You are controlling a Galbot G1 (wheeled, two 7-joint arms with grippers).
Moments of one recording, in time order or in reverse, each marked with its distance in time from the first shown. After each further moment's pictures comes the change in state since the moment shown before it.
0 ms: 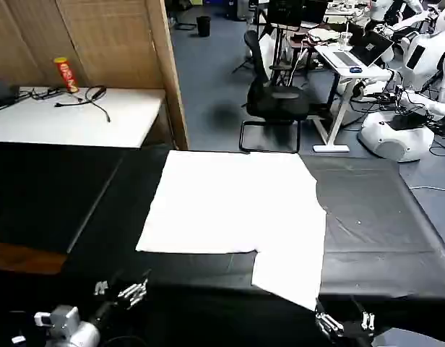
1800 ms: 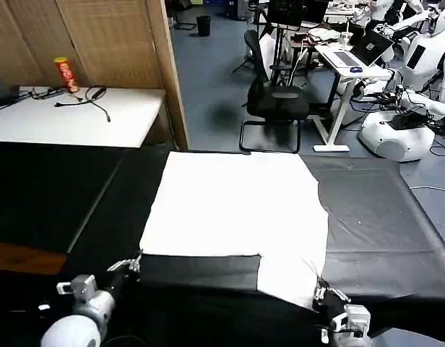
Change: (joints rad) left arm -0.196 -0.034 0.071 0.107 -0.044 0.060 -0.087; right arm 0.181 0.048 -0.071 -0.021 0.008 -0.201 0.122
